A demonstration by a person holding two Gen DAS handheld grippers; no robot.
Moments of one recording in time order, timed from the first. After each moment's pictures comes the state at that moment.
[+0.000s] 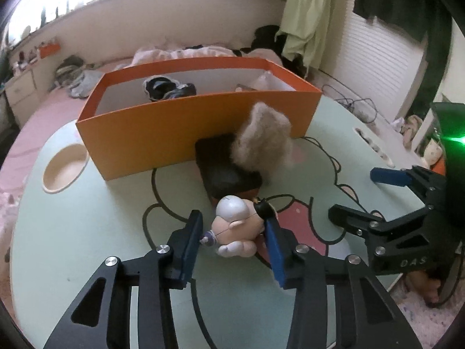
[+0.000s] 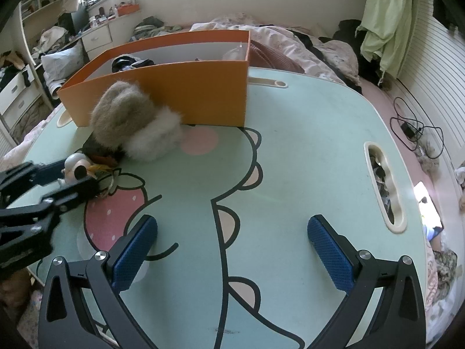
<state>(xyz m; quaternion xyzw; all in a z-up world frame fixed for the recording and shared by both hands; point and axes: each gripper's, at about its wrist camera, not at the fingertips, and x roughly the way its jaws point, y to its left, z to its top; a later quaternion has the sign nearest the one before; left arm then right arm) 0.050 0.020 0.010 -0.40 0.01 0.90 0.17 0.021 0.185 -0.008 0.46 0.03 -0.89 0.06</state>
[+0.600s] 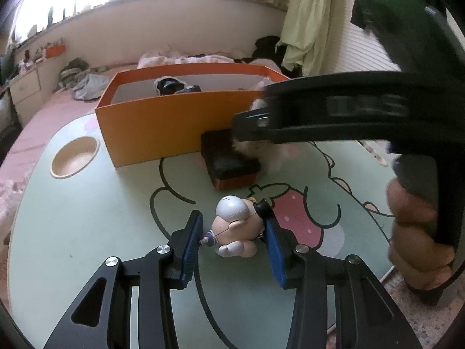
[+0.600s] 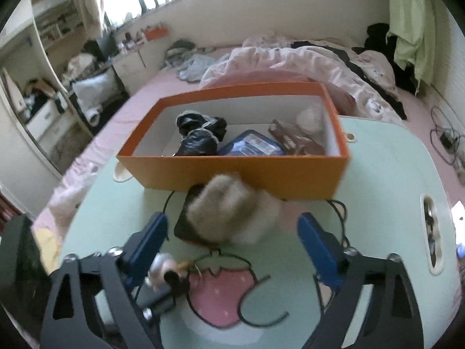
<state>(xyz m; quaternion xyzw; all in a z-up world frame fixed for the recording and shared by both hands) 0.071 0.014 0.006 -0.37 0.00 0.91 0.17 -0.018 0.122 0.040 0.43 -0.04 -0.89 0.15</state>
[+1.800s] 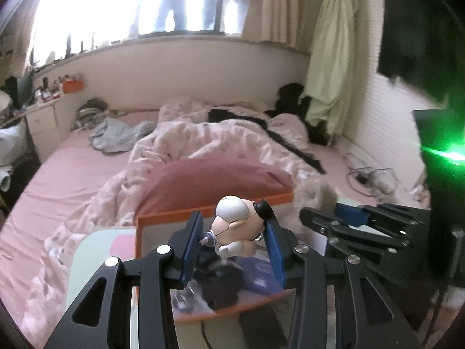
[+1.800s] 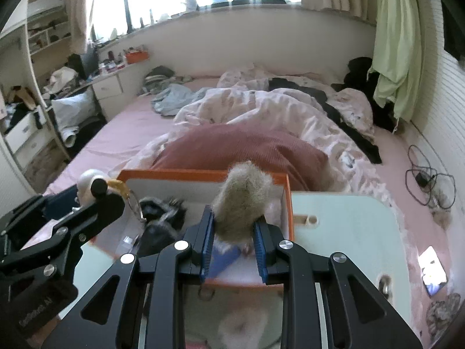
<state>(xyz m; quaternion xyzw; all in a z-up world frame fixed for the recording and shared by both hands) -0.053 0.004 0.113 -0.29 -0.01 0.95 0.11 -0.081 0.142 0.090 0.36 0.00 -0.93 0.08</state>
